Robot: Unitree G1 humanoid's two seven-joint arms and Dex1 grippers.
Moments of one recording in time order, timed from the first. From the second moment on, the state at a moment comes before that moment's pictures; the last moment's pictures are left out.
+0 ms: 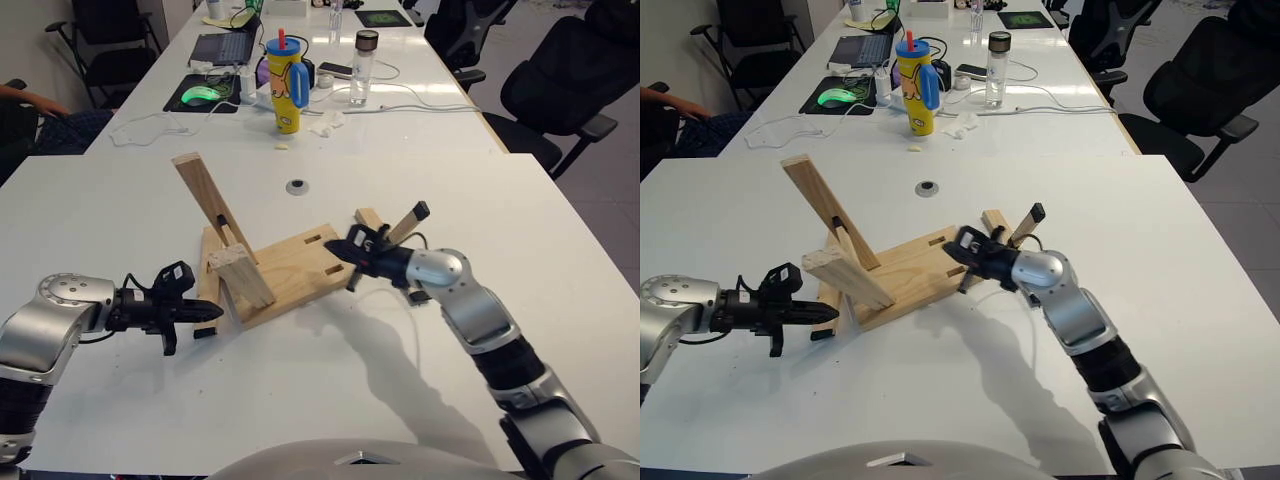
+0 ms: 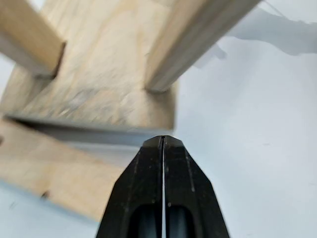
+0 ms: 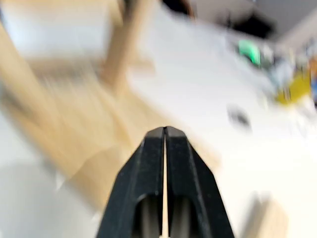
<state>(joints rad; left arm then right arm) -0.06 0.98 -0.01 -0.25 -0.44 0.70 -1.23 -0.35 -0.49 0.37 -0.14 -0.02 0.40 0.71</state>
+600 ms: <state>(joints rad) 0.00 0.84 -0.25 -0.41 -0.26 0.73 -0.91 -0.44 -0.57 0.56 -0.08 -0.21 0.45 0.89</state>
